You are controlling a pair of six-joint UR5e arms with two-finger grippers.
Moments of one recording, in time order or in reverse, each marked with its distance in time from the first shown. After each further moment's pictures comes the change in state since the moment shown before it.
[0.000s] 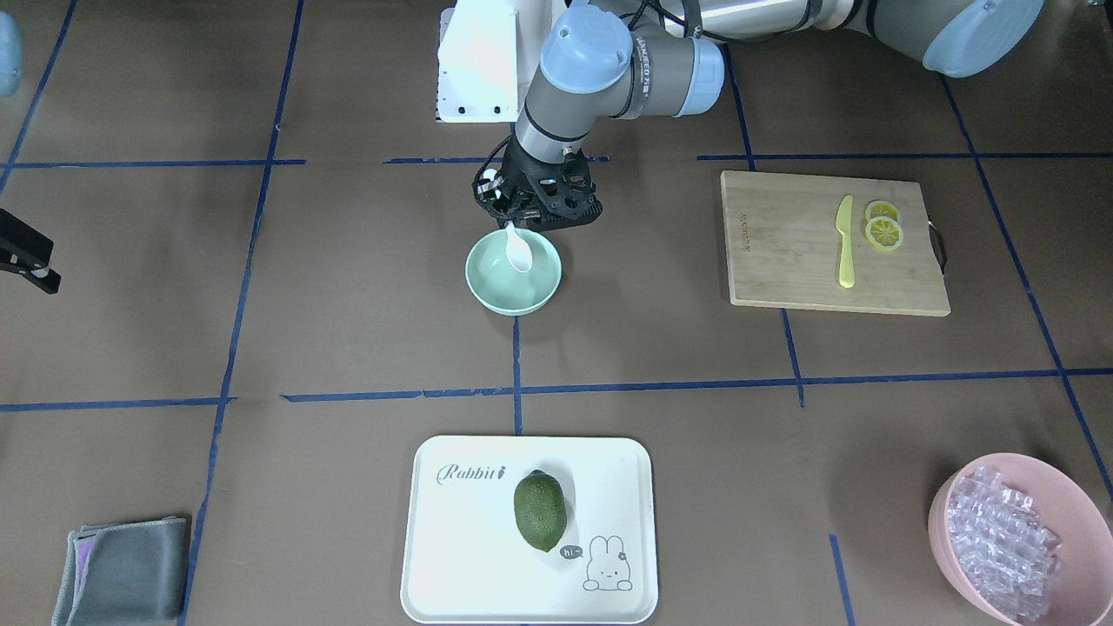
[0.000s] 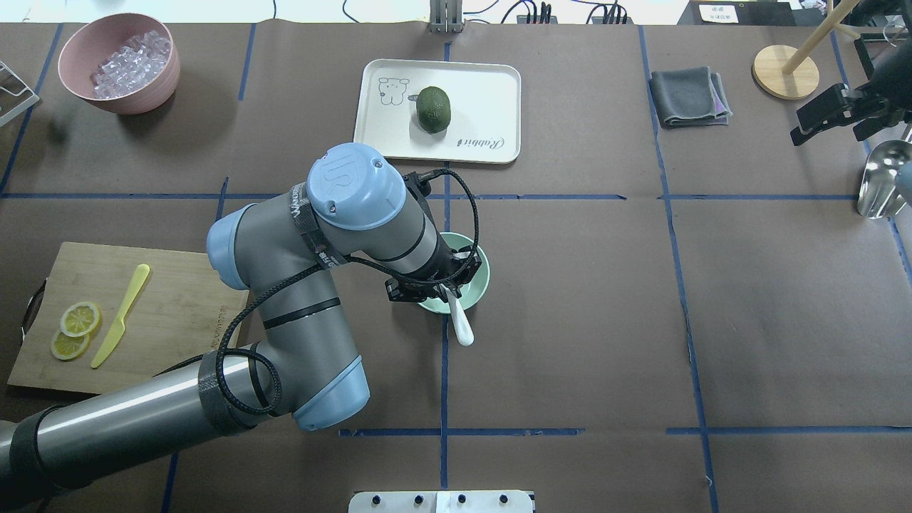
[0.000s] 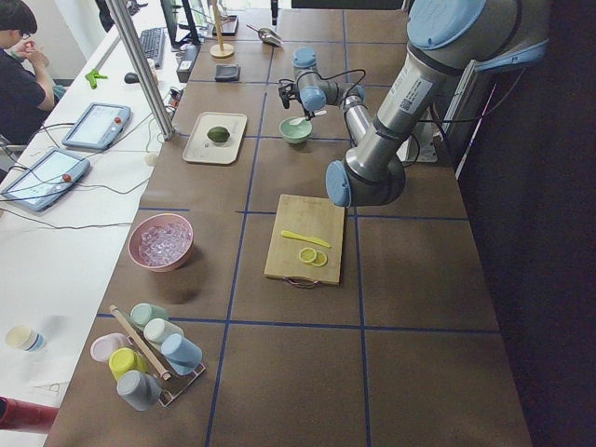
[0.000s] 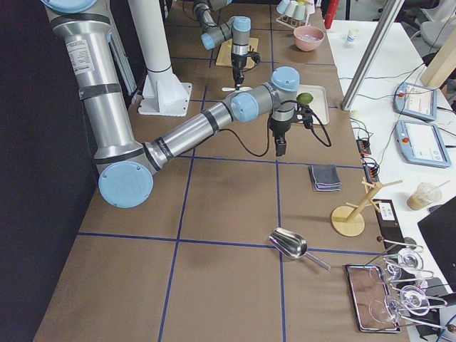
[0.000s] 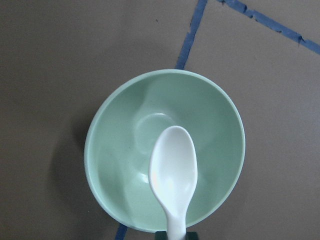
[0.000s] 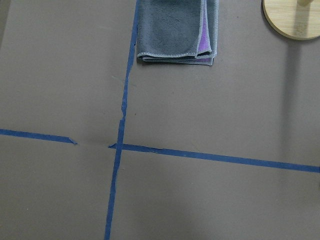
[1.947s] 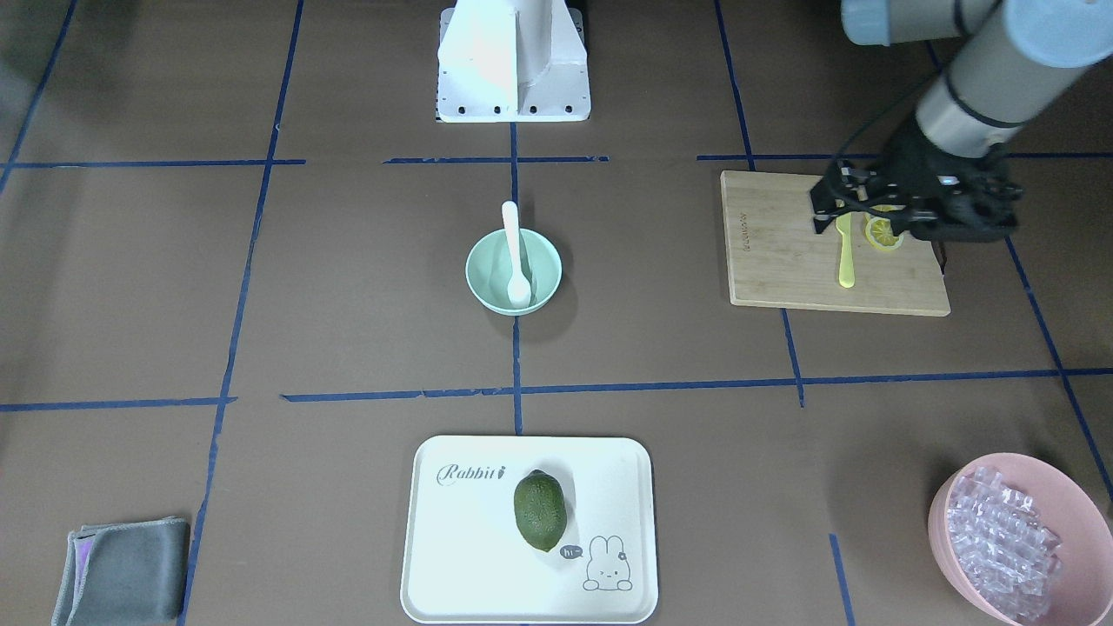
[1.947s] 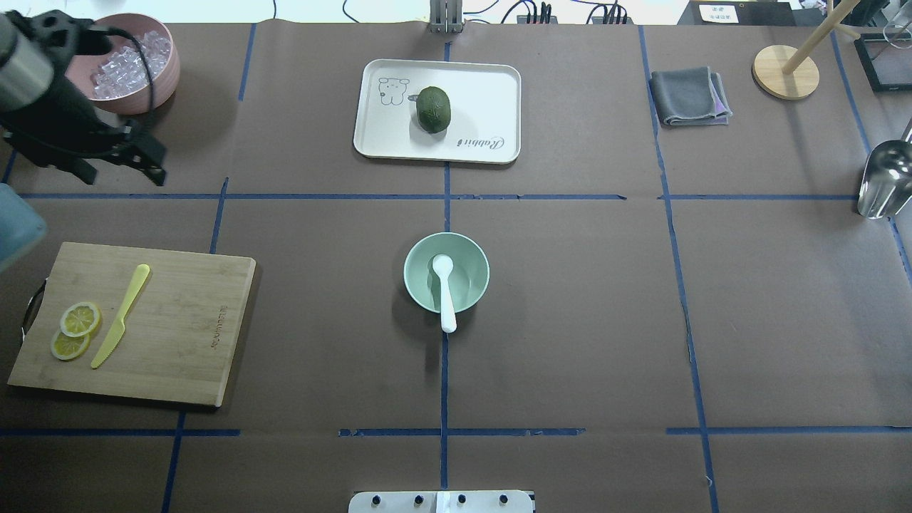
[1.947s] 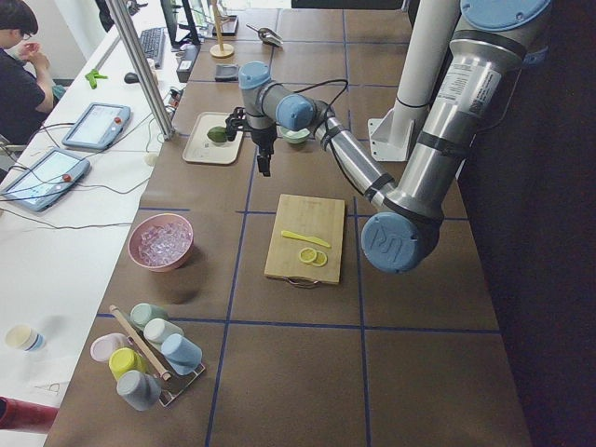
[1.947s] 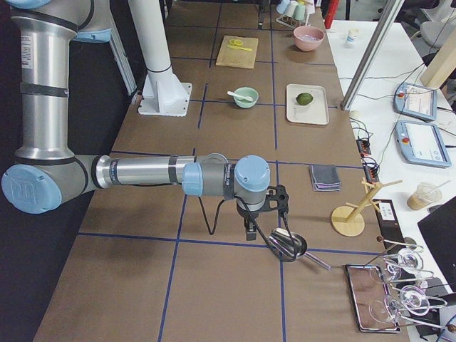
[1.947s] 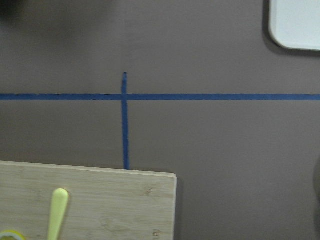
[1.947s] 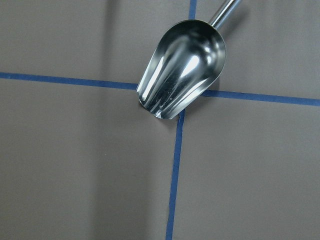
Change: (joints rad) left arm -0.594 0.464 -0.366 0.474 -0.276 1.052; right arm 0.368 -0.317 -0.185 0.114 0.104 -0.507
